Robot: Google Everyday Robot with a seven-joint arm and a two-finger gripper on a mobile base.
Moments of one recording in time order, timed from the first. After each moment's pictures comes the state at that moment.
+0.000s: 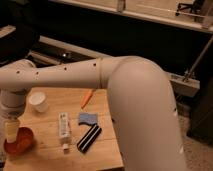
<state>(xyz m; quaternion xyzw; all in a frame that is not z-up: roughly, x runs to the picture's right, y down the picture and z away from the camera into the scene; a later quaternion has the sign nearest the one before) -0.398 0.141 0.579 -0.34 0.37 0.85 0.15</state>
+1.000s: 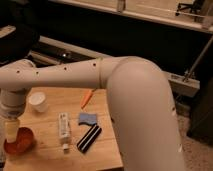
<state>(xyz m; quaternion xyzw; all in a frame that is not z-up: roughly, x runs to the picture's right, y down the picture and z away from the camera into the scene) -0.401 0.142 0.581 -0.34 0.38 0.85 0.15</state>
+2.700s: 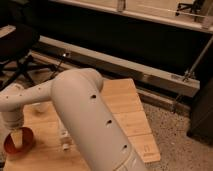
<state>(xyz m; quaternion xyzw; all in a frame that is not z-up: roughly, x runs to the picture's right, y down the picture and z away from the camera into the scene) -0.463 0.231 0.742 -0.23 0.39 0.87 0.18</state>
